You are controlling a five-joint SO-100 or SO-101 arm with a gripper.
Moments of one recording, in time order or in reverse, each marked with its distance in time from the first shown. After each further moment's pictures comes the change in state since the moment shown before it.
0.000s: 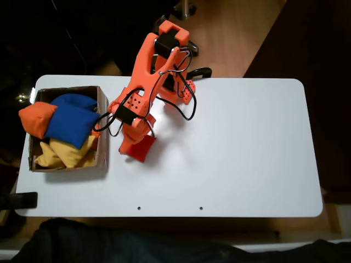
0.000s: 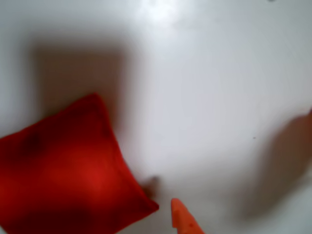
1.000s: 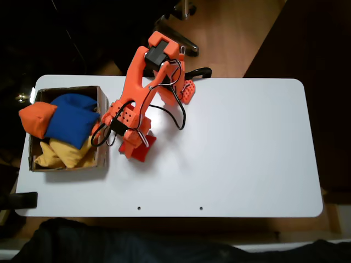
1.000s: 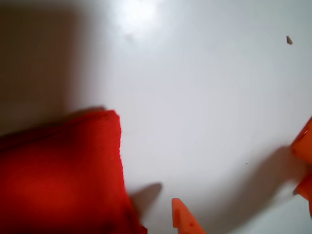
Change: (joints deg) arm 1.8 -13.4 -8.3 3.3 -12.7
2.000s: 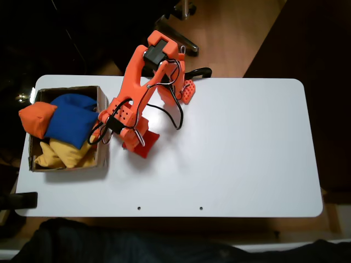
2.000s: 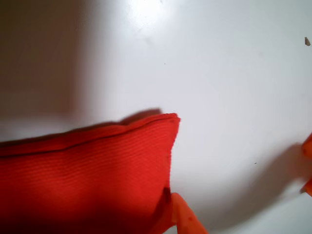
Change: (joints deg) arm 2.1 0.7 -0.4 -1.3 -2.4
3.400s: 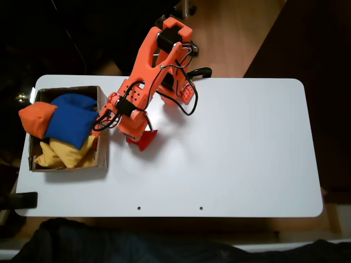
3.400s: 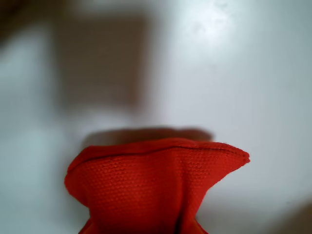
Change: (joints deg) arm -0.6 20.4 14.4 -13.1 -7.9
